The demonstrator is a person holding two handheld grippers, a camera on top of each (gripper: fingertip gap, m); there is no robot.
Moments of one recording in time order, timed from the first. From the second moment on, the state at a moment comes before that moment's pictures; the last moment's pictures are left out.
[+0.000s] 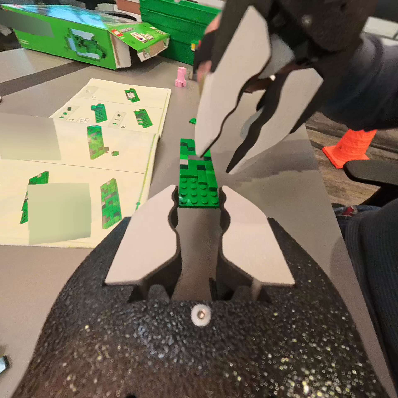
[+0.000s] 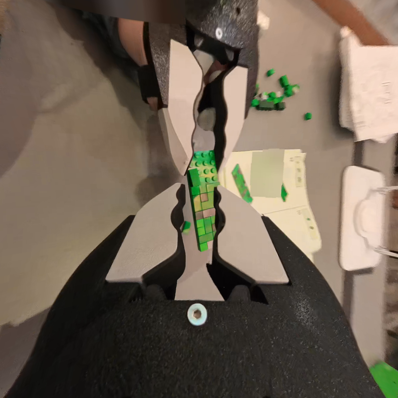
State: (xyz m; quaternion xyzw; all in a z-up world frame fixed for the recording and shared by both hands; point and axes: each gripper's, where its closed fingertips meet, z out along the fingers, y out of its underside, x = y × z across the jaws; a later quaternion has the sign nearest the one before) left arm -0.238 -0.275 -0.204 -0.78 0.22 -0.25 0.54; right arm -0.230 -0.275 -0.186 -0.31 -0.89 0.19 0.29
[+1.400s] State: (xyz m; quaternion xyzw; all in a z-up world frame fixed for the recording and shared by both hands) left arm -0.250 -0.272 -0.194 -0.77 0.17 -0.27 0.55; right arm -0.241 -0.262 -0.229 -0.13 -0.78 -0.04 0.61
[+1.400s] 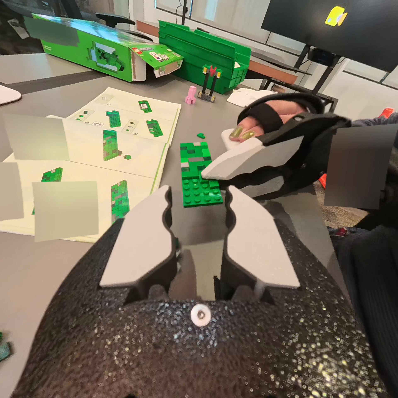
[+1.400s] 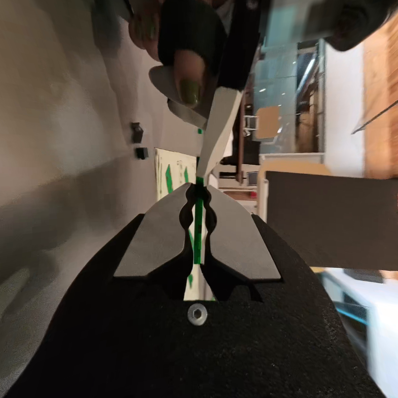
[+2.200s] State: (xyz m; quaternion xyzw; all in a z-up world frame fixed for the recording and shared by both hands) left arm -0.246 -0.274 -0.206 -0.79 0.21 -0.22 0.54; right arm -0.229 -0.250 -0.223 -0.17 -0.75 0.03 0.64
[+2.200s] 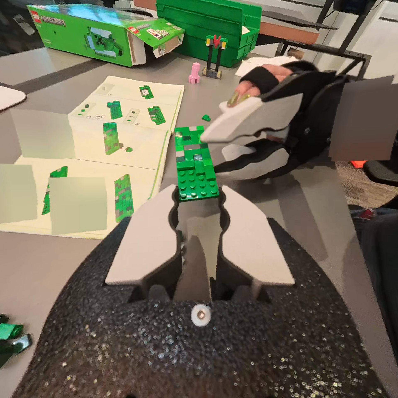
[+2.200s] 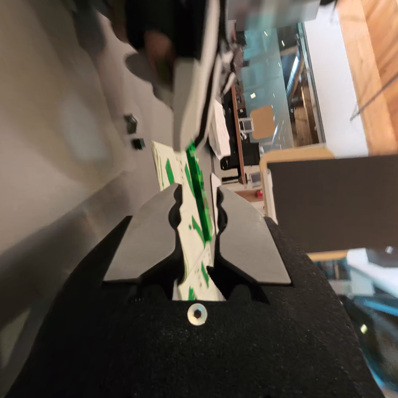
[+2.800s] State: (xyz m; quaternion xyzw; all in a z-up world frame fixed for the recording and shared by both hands) left arm -0.235 -0.273 -0.209 -0.77 0.26 -0.20 0.54; right arm -0.169 -0.130 -0.186 -0.52 -0.51 0.28 0.62
